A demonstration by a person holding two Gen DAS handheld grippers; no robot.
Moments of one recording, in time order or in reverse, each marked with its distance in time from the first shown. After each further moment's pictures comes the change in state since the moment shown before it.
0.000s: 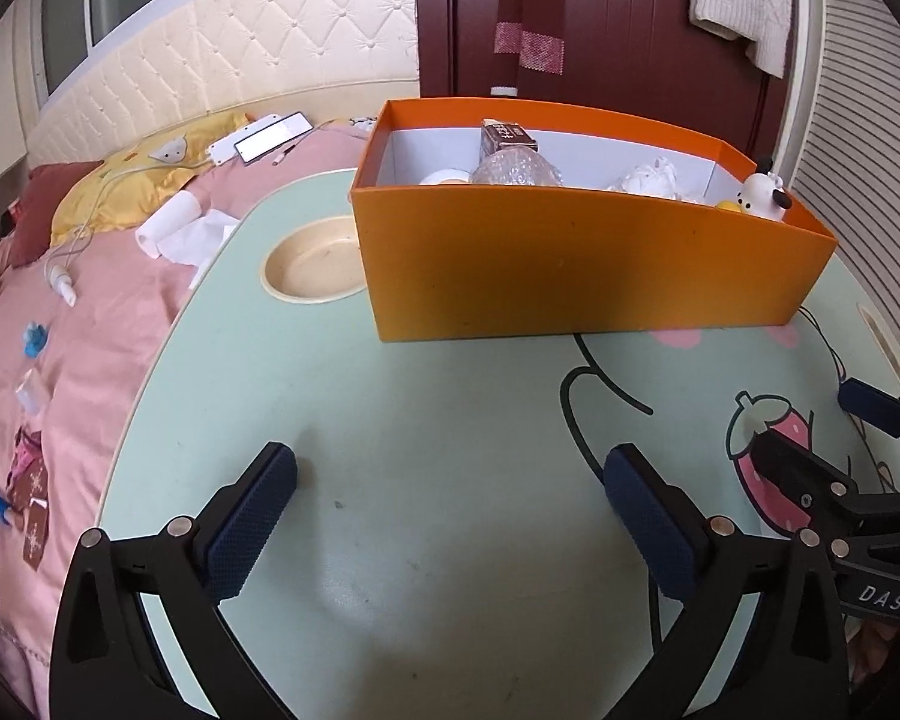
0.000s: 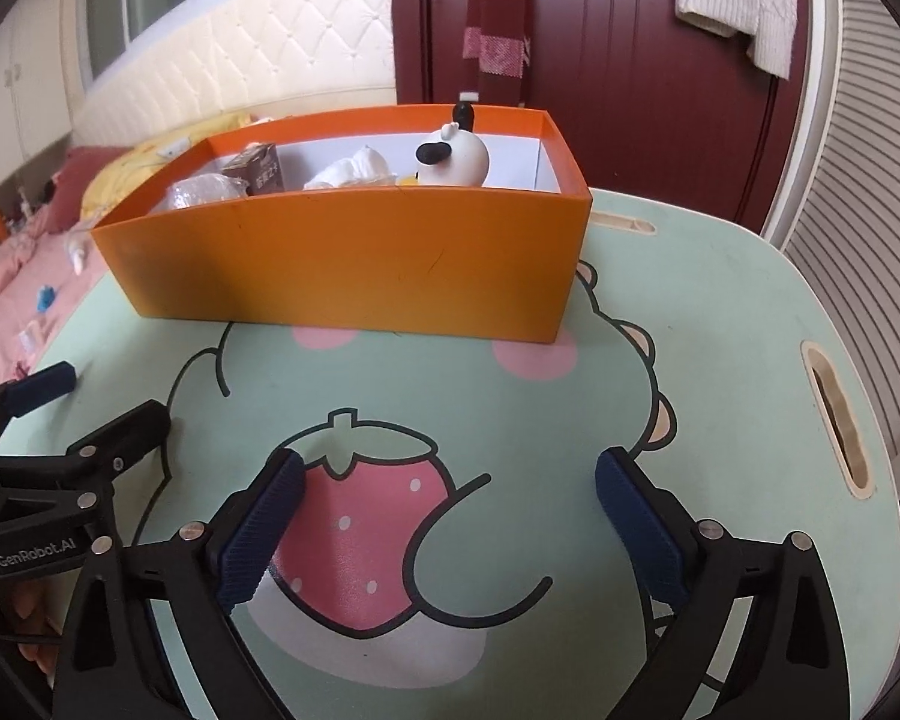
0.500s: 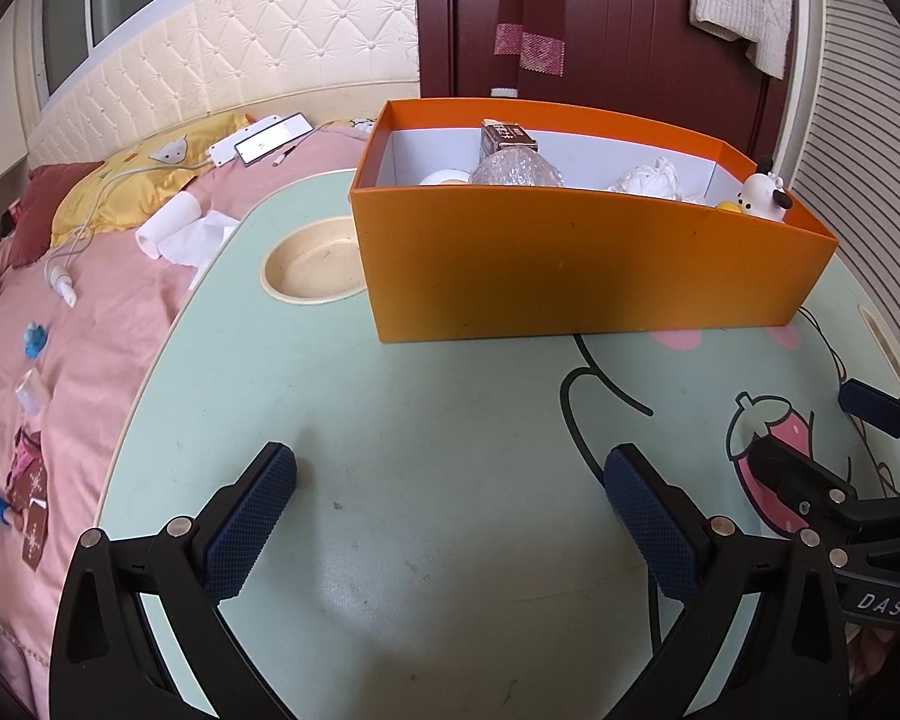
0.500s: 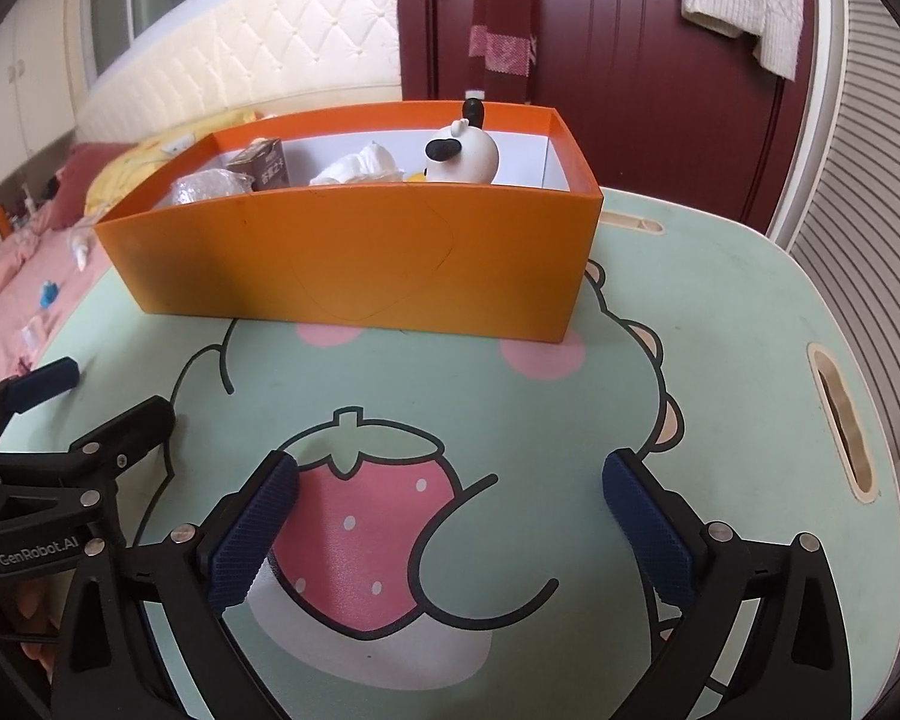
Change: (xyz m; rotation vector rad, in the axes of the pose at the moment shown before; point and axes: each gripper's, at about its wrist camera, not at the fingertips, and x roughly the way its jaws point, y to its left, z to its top) left arm -0.001 0.000 0.002 0.000 -0.003 0.001; right arm 0.003 0.002 0.001 -0.005 0.003 0.004
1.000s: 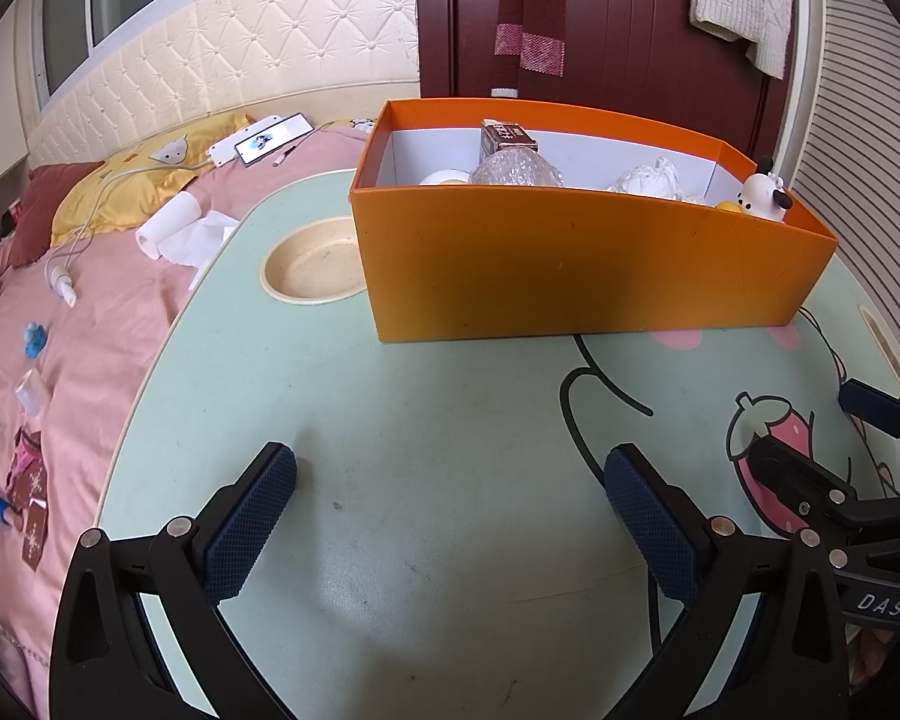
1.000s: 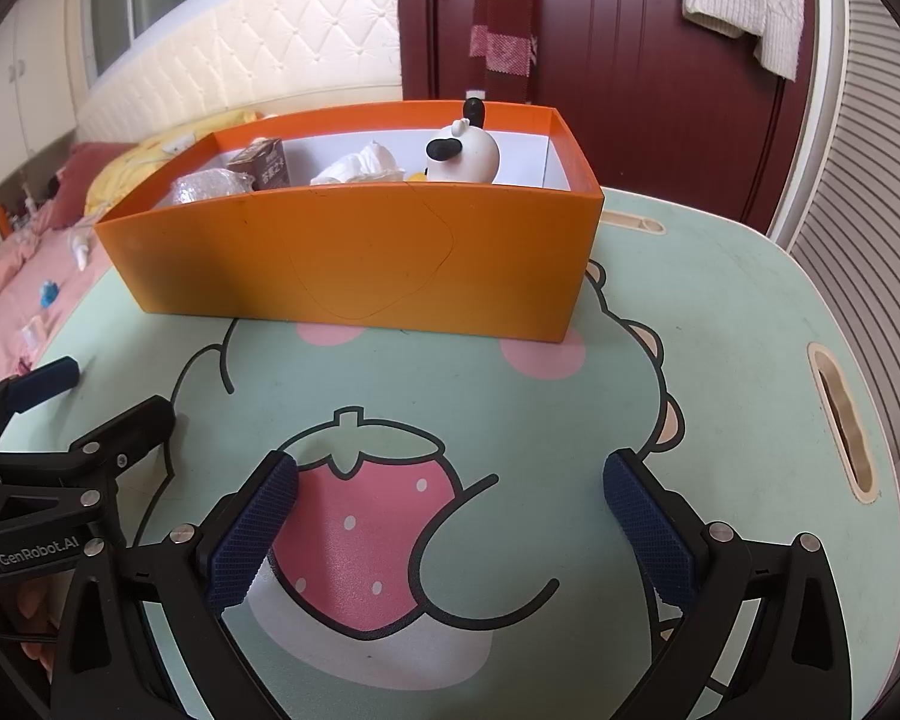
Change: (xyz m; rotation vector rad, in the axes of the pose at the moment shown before) left arm 0.001 0.001 0.000 0.001 0.003 -0.002; right arm 0.000 0.002 0.000 0.001 0.002 -0.002
